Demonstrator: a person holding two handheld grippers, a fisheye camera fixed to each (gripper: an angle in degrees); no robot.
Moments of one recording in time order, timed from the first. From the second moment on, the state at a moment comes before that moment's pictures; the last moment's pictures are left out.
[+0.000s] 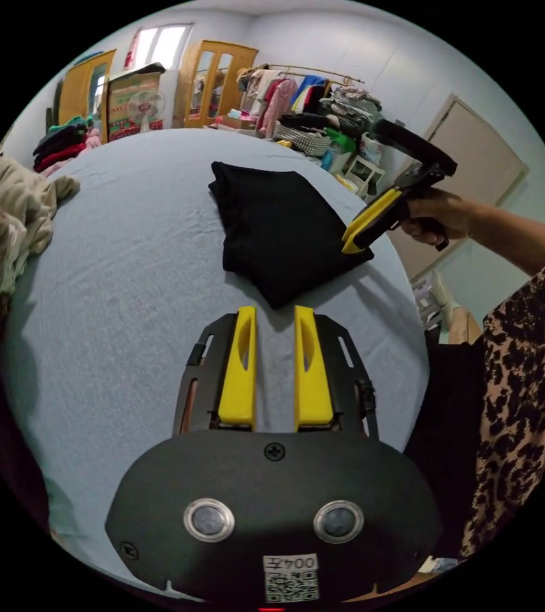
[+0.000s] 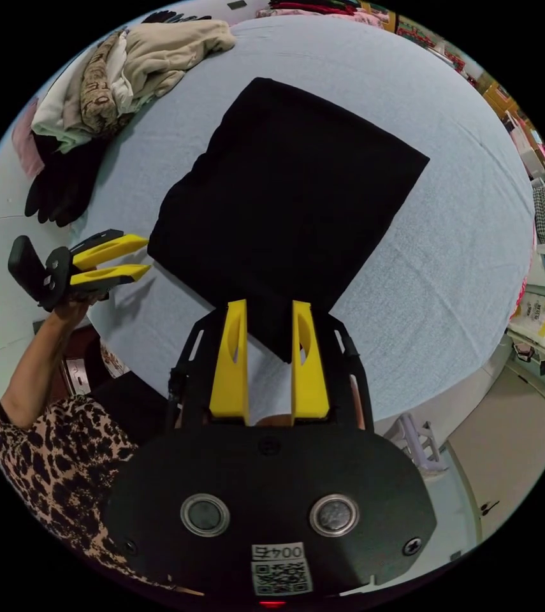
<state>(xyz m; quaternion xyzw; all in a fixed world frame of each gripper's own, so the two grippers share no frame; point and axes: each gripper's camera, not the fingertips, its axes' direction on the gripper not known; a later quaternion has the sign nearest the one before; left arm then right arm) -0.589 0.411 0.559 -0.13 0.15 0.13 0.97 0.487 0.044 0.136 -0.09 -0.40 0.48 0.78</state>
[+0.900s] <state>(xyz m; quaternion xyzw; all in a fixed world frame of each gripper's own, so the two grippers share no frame) -0.567 0.393 0.534 -0.16 0.18 0.17 0.96 0.439 0.196 0.078 0.10 -0.39 0.56 0.73</state>
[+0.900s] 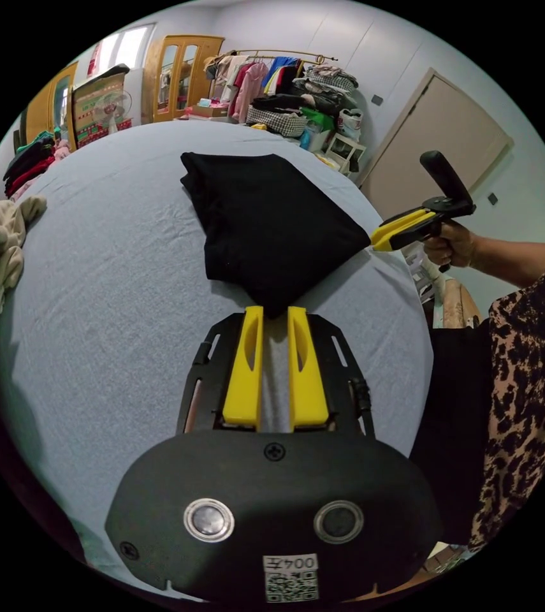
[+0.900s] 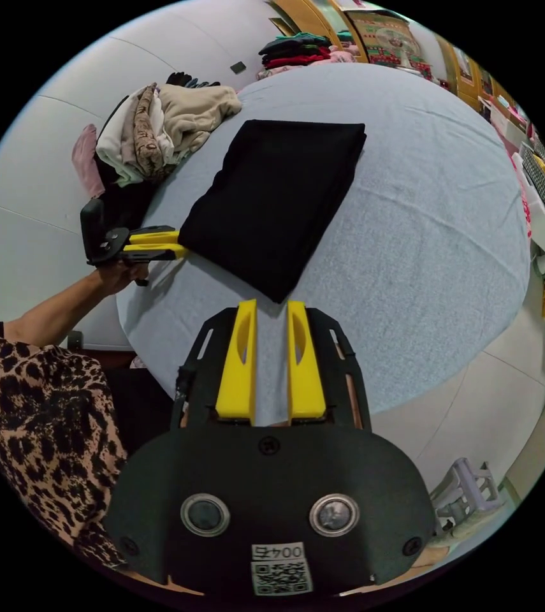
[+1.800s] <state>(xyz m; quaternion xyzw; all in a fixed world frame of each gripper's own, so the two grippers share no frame) -0.631 0.223 0.507 -0.13 0.25 -0.01 0.96 0.617 0.372 0.073 0.26 -0.49 0.68 0.48</state>
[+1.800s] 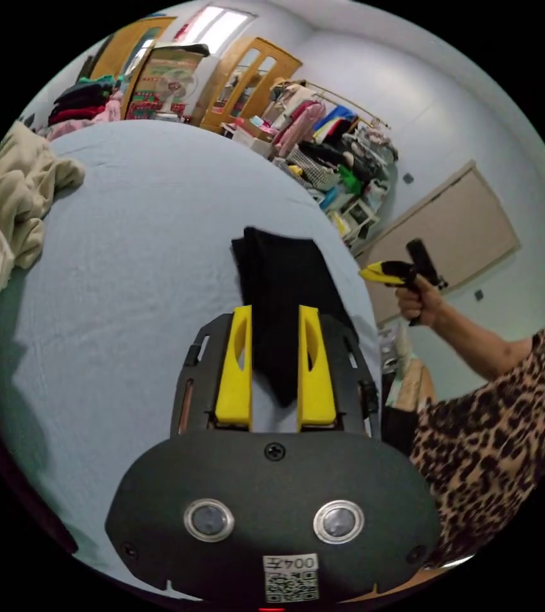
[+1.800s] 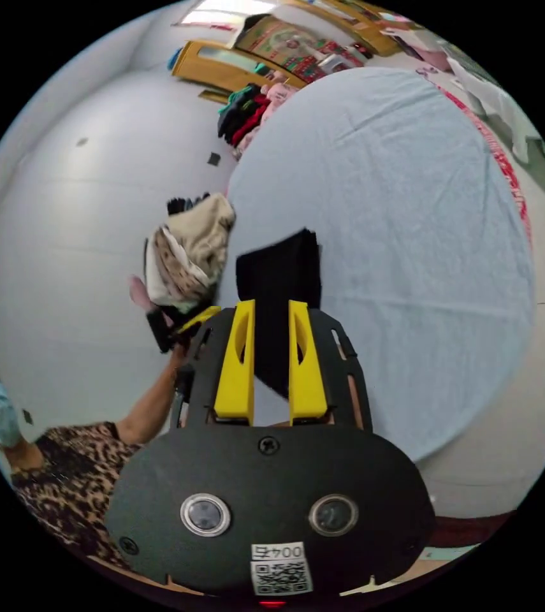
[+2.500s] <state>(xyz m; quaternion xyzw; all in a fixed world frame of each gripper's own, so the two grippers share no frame) -0.660 0.096 0.573 -0.17 0.24 -0.12 0.95 0.749 0.379 0.113 0.19 -0.51 0.67 0.50</state>
